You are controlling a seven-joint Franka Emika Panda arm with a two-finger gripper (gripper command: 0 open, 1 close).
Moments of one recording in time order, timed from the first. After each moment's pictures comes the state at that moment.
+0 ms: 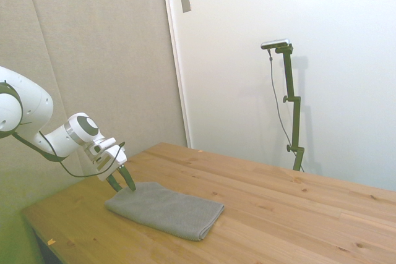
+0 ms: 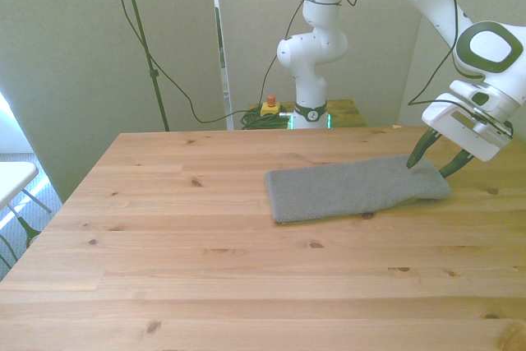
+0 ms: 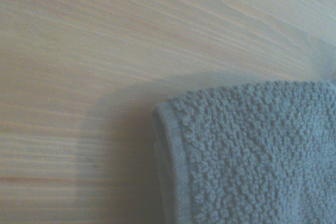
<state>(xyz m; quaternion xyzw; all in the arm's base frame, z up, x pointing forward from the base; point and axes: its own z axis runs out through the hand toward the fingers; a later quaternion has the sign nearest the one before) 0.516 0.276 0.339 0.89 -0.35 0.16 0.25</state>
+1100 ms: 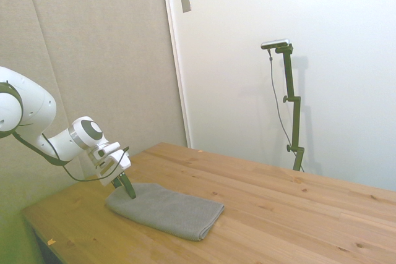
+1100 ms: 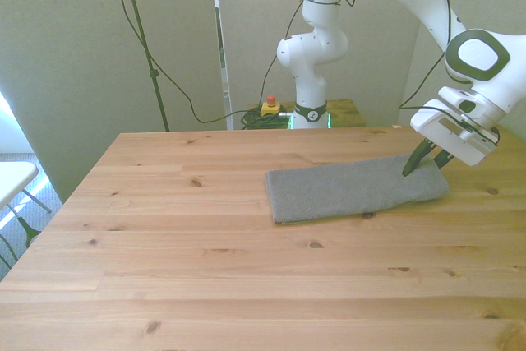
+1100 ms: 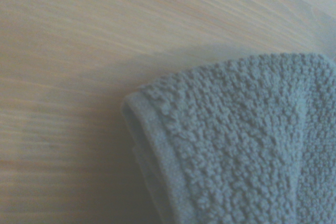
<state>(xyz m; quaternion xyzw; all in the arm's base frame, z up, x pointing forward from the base) 0.515 0.254 0.325 0.89 -0.35 0.14 0.26</state>
